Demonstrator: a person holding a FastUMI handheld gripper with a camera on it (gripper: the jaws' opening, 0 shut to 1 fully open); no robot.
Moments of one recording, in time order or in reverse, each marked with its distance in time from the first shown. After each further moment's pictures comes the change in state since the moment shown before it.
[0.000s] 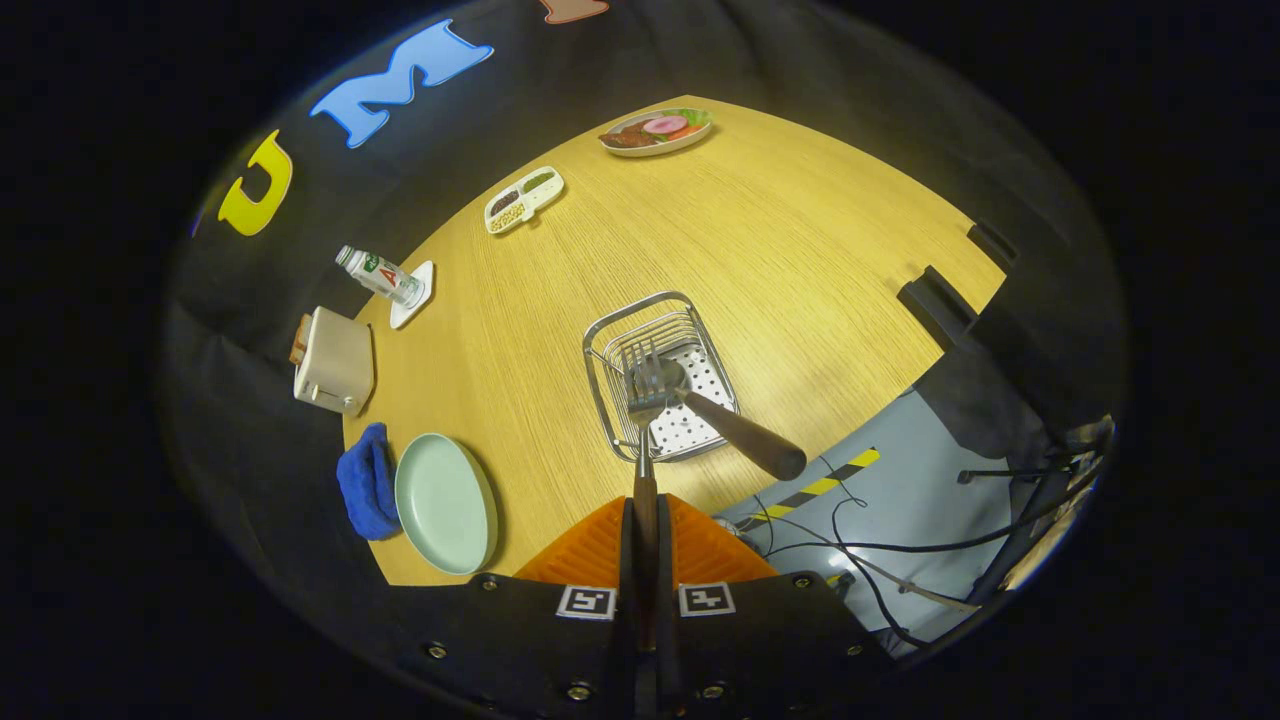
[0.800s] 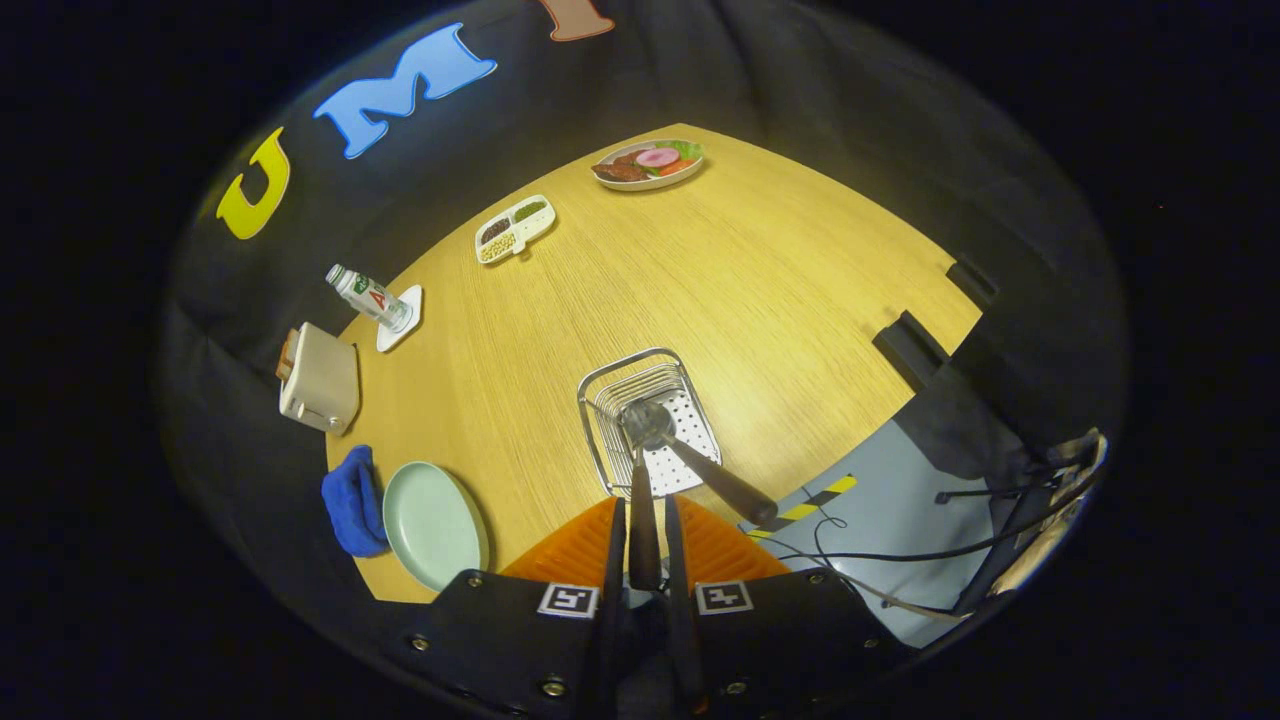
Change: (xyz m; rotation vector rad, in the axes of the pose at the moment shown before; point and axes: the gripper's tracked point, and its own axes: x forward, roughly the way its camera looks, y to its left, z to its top) arm -0.011 -0.006 0.028 -0.041 -0.100 -0.084
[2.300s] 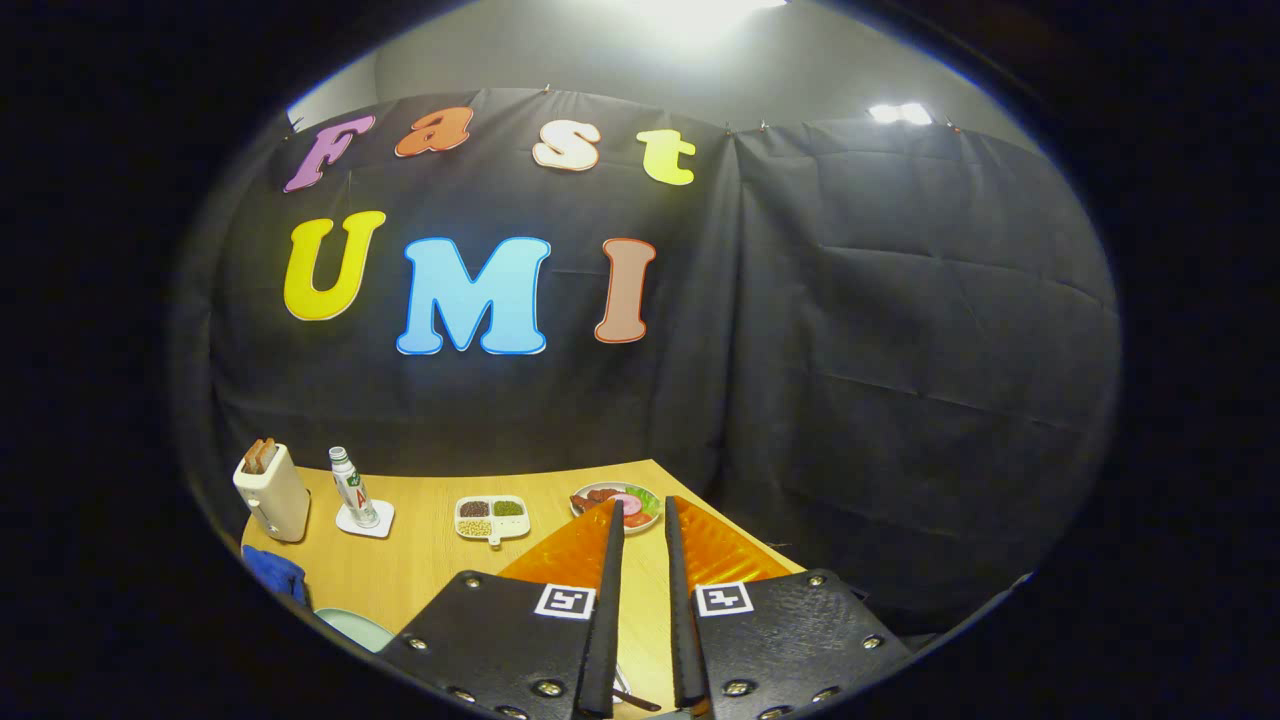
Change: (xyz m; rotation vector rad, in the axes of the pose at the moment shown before) arm -0.180 0.034 0.193 -0.273 -0.971 -0.217
